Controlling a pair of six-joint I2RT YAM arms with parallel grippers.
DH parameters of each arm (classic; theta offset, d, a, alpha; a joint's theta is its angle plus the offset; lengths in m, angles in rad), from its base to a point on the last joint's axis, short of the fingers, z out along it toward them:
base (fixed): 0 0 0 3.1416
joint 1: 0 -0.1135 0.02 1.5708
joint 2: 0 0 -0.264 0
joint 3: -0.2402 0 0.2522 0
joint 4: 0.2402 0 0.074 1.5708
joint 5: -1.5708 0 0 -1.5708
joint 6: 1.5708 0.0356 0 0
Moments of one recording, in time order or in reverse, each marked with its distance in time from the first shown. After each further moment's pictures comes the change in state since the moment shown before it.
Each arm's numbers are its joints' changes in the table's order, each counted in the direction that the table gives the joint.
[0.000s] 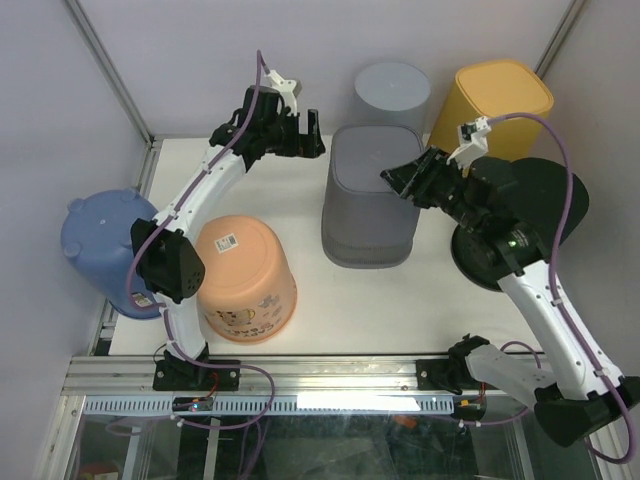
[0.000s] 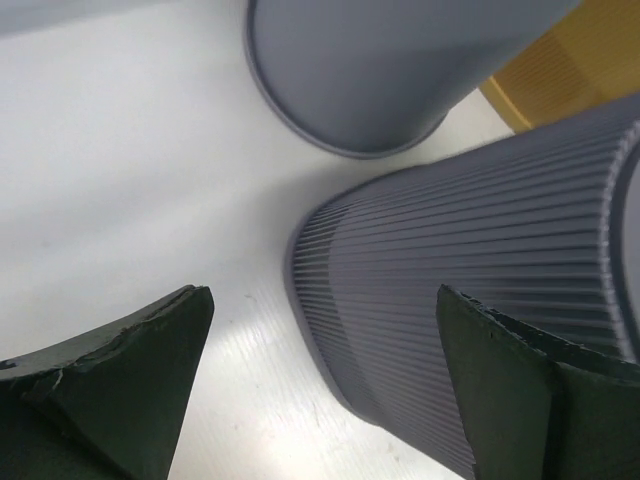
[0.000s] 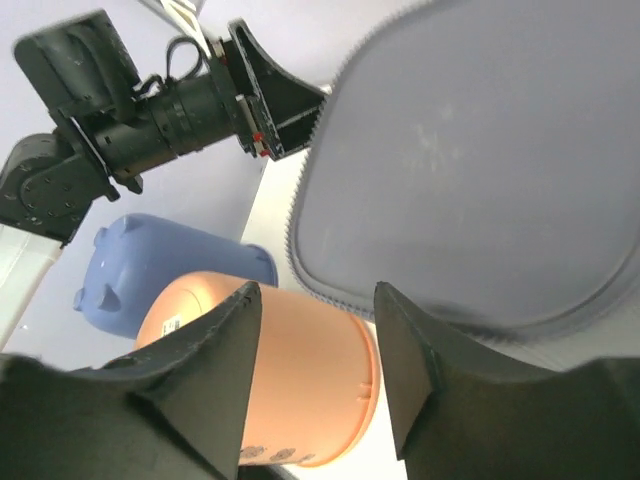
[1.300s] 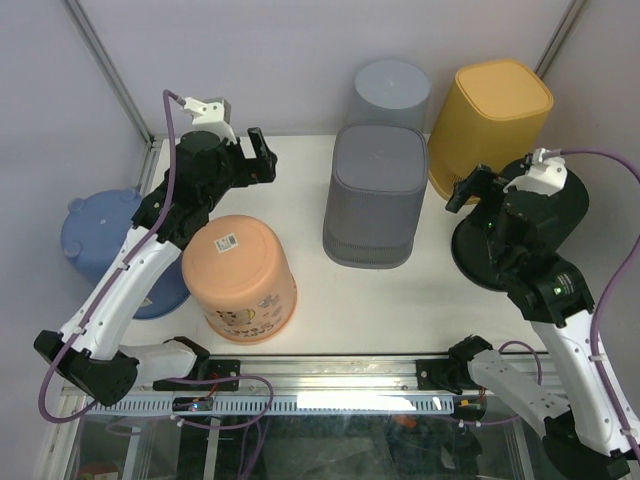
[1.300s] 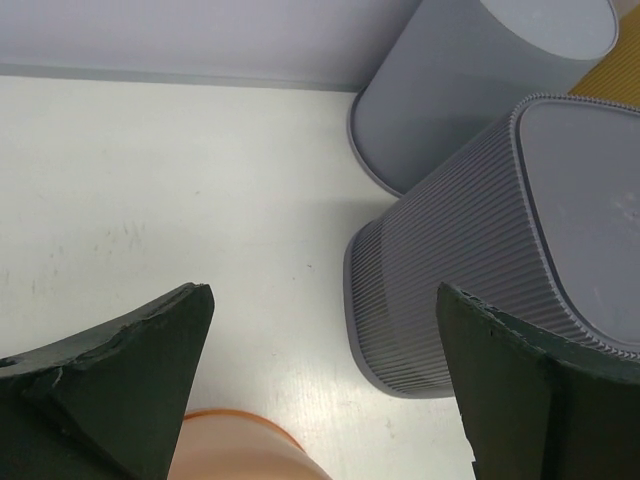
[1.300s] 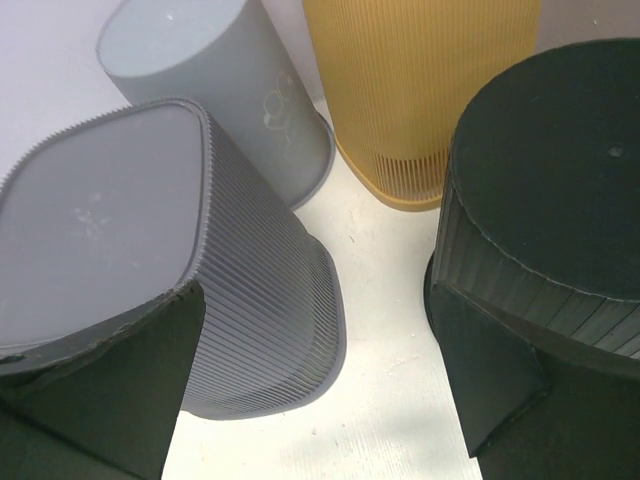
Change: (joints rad) left arm 0.079 -0.682 0.456 -0.054 0.441 -0.106; right arm 0.000 -0.195 -0.090 0.362 -0.739 -0.338
